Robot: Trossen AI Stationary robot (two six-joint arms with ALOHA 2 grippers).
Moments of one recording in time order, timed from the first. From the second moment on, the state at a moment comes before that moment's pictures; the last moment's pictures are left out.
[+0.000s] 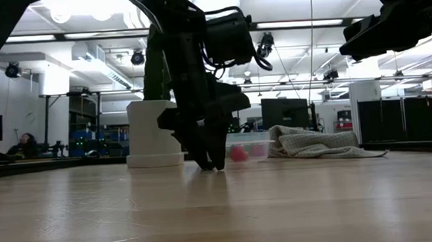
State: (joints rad) left arm 0.00 2.05 1.46 -0.69 -0.12 -0.62; right arm 0.31 0.69 0.28 0.05 0.23 -0.08
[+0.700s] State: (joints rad) left arm 0.02 2.05 1.46 -0.69 -0.10 -0.62; right arm 0.31 0.69 0.28 0.04 0.23 -0.08
